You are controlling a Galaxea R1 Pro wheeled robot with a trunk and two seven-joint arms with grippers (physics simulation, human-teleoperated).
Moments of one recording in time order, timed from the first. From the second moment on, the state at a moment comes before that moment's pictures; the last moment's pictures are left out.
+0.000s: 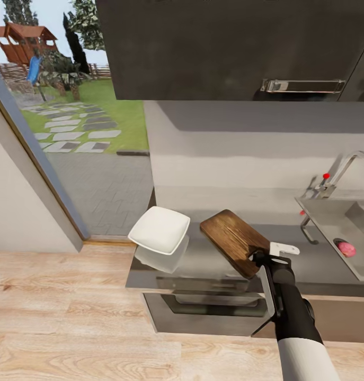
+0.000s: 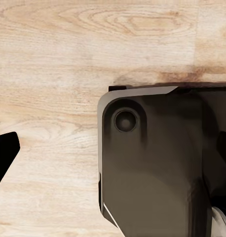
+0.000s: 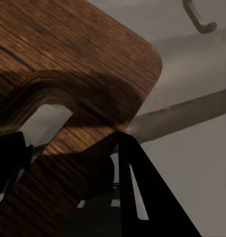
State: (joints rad) left arm -0.01 0.03 0.00 -0.25 0.00 -0.35 0.00; right arm -0.56 0.11 -0.23 -1.27 0.15 0.71 -0.30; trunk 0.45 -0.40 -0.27
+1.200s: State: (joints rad) left arm -0.01 0.03 0.00 -0.25 0.00 -0.35 0.00; right arm -0.56 0.11 -0.23 -1.27 0.14 0.71 -0.30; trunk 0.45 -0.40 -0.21
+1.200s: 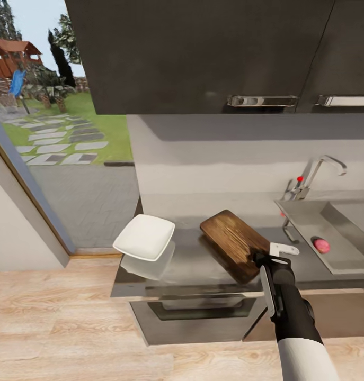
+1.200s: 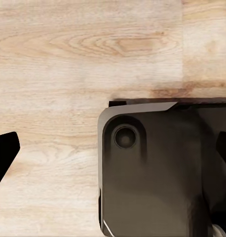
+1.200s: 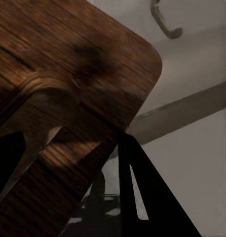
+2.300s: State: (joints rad) left arm -0.01 0.03 0.00 -0.24 0.00 -0.35 0.00; right arm -0.56 0.10 -0.23 -1.31 0.14 0.71 -0.30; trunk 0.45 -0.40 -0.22
